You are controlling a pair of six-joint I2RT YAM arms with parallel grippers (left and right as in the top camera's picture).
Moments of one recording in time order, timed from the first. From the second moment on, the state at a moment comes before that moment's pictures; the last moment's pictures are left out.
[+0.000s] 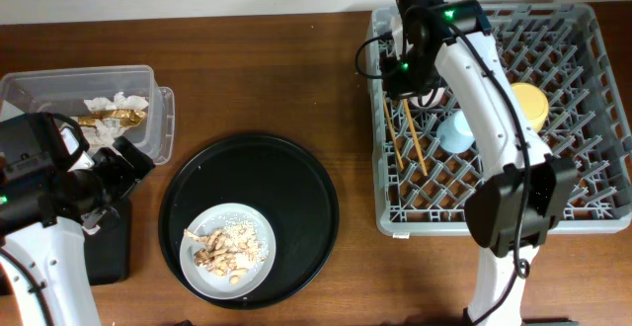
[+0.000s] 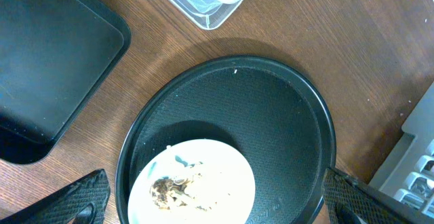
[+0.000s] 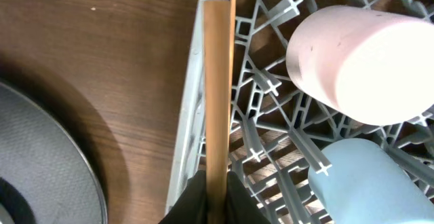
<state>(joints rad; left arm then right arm) 0.39 1.25 1.32 -1.23 0.20 -0.42 0.22 2.12 2.13 -1.36 -0.05 0.07</state>
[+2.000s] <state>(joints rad) -0.76 1.74 0.95 -0.93 -0.23 -0.90 -0.52 1.67 2.14 -1.61 -0.05 0.39</state>
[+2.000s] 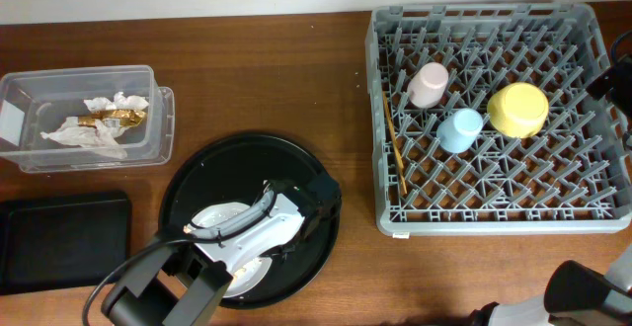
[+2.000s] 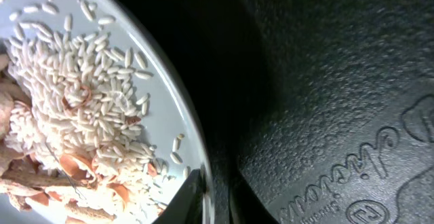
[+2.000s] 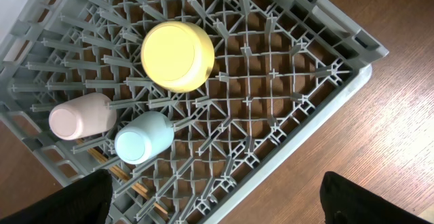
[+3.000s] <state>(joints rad) 0.34 1.76 1.55 -1.34 0.11 -0.43 -0.52 1.67 2.14 -1.61 -0.05 0.39</state>
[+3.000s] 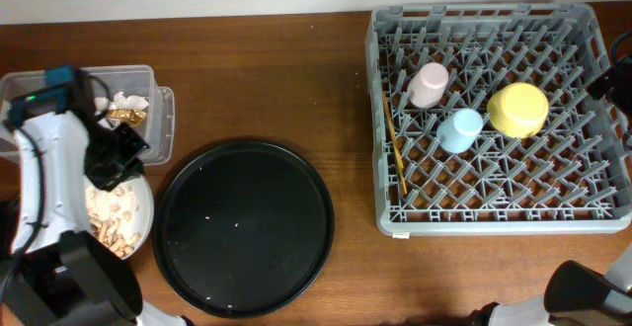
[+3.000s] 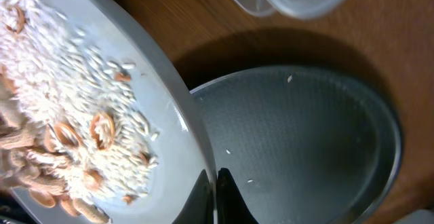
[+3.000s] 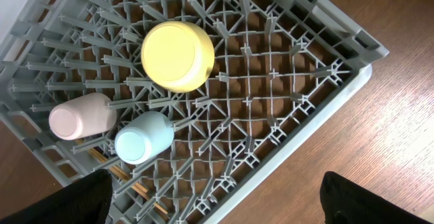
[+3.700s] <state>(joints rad) 1.04 1.83 1.55 -1.16 1.06 -0.23 -0.52 1.67 2.14 -1.61 -0.05 0.39</state>
